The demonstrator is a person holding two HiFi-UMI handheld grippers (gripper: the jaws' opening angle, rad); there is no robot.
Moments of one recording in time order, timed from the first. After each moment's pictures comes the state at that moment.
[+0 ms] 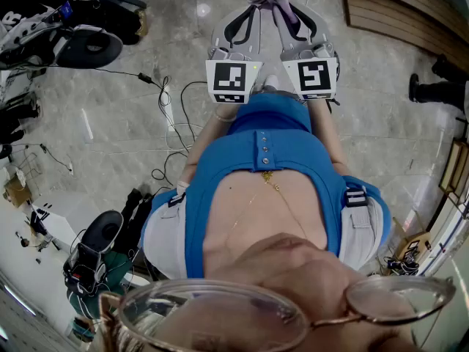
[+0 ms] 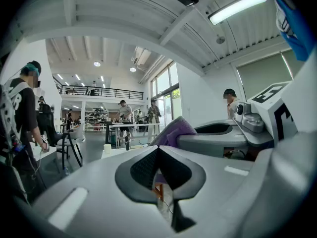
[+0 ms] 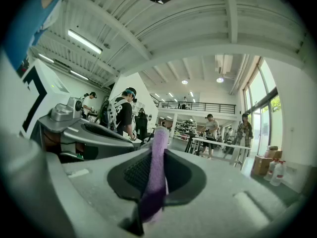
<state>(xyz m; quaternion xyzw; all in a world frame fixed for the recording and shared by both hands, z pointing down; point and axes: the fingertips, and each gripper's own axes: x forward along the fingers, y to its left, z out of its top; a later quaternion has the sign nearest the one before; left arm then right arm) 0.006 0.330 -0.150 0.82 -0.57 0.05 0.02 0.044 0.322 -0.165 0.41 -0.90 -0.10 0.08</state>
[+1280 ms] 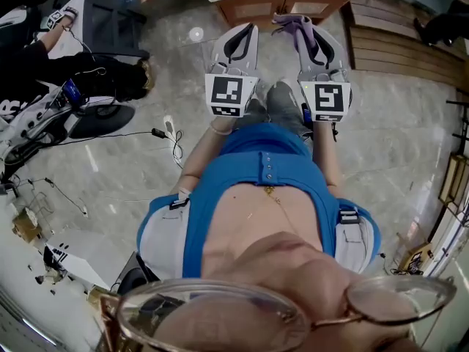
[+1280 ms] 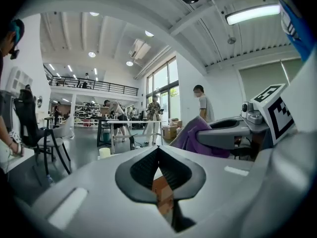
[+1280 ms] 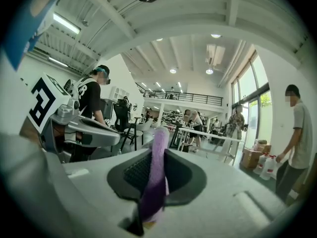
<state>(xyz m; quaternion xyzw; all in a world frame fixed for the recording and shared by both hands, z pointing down) -0.125 0.026 -0.123 0.85 -0.52 0.05 0.04 -0.031 0.026 -0.137 0.49 -0.86 -0.06 0.13</state>
